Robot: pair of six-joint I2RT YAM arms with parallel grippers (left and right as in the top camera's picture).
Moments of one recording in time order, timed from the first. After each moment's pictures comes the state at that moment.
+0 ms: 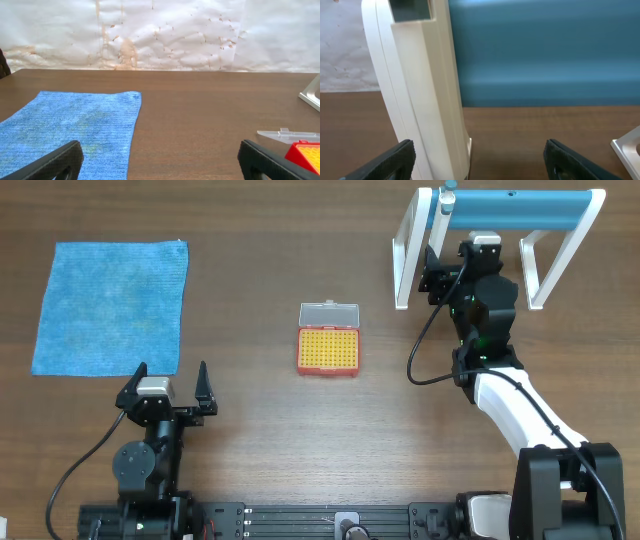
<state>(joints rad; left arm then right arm) 0.06 0.01 0.01 -0.07 0.03 -0.02 0.04 1.49 0.69 0.59 -0.06 0.09</state>
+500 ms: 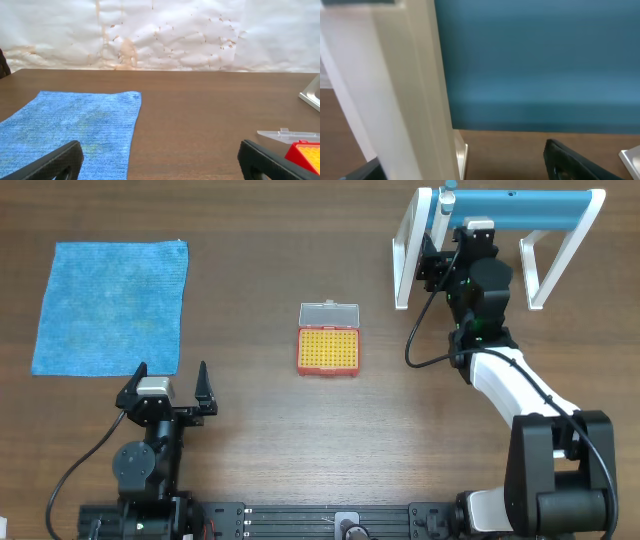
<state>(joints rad) 0.06 0.01 0.01 -0.07 0.03 -0.02 0.04 1.61 0.79 0.59 -0.06 0.06</state>
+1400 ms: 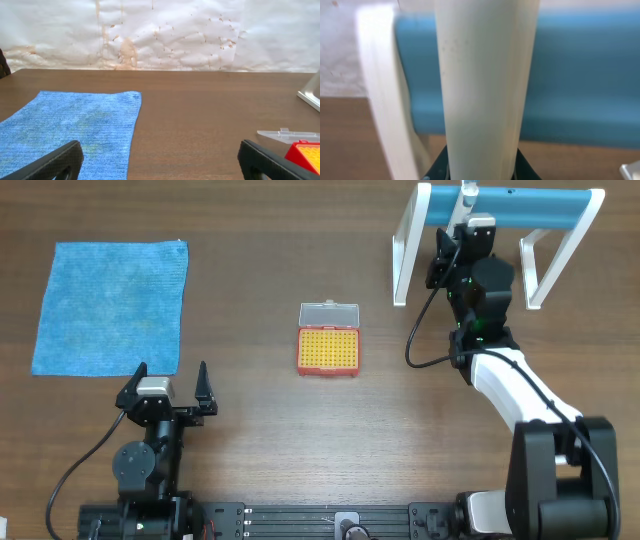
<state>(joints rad) 0.06 0.01 0.01 -0.07 0.03 -0.02 0.04 1.58 0.79 0.62 -0.06 0.05</state>
